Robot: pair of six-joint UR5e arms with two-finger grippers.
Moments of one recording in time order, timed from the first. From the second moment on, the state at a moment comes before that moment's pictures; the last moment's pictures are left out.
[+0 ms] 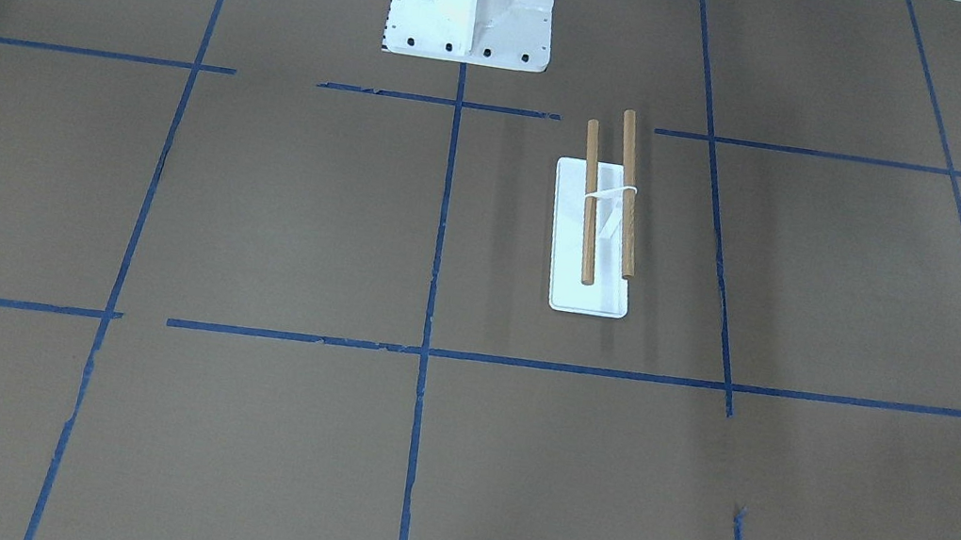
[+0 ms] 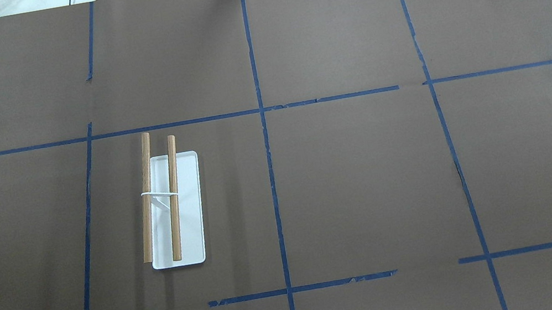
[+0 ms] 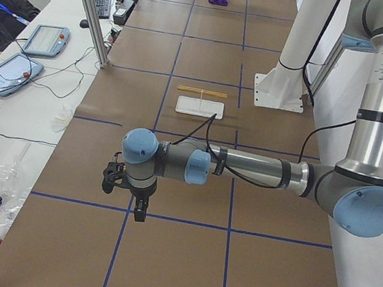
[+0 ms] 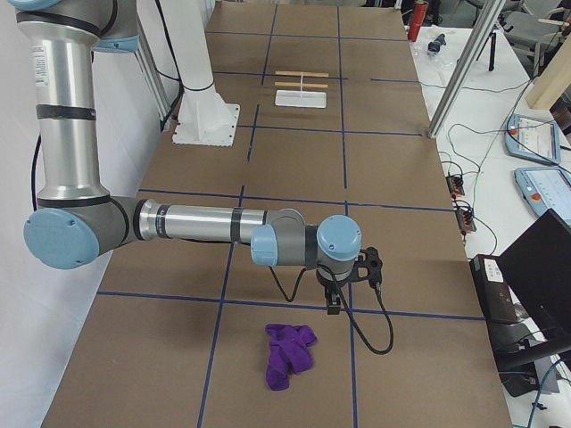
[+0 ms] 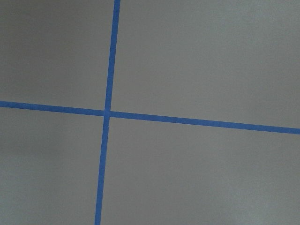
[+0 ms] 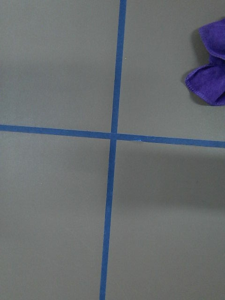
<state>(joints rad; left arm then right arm) -1.59 -1.60 -1.60 -1.56 -2.32 -0.11 1.61 -1.56 1.56 -1.51 2.42 -0.04</state>
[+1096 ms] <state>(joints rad) -1.59 -1.60 -1.61 -1.56 -2.32 -0.11 1.58 -1.60 1.39 -1.22 2.41 0.00</state>
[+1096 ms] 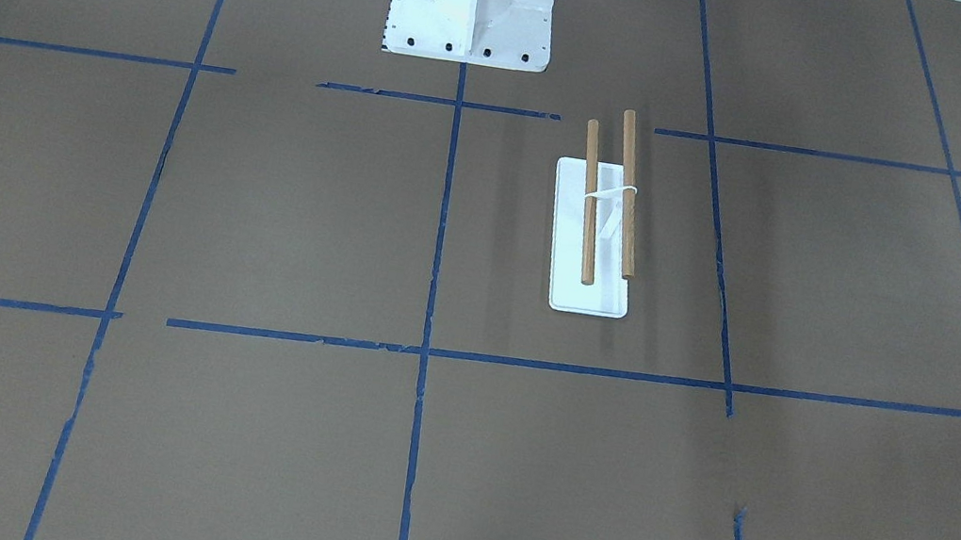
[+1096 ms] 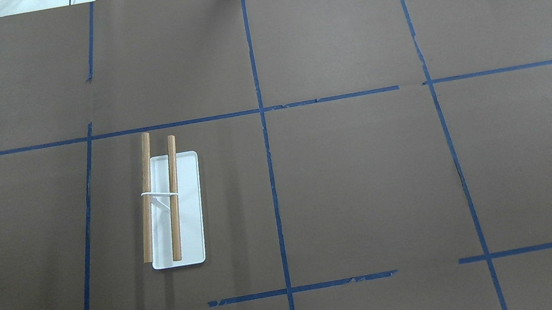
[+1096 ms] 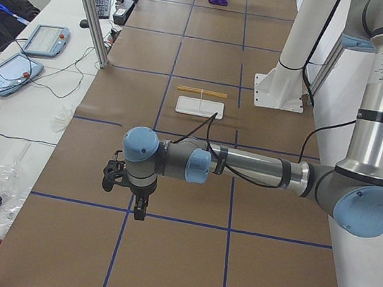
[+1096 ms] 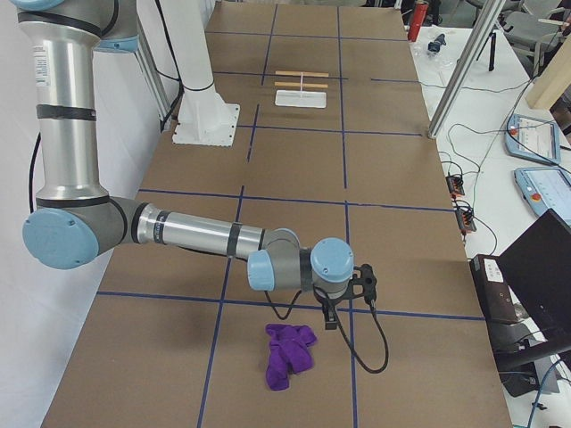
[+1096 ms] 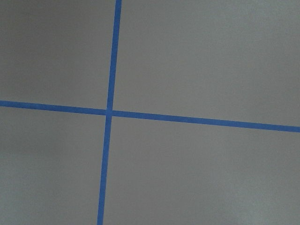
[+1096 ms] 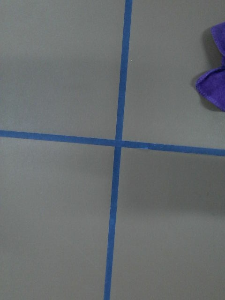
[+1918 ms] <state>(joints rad) -1.59 -1.60 -1.62 -1.56 -2.34 -0.11 1.48 -1.72 1.28 -1.03 2.30 -0.05</state>
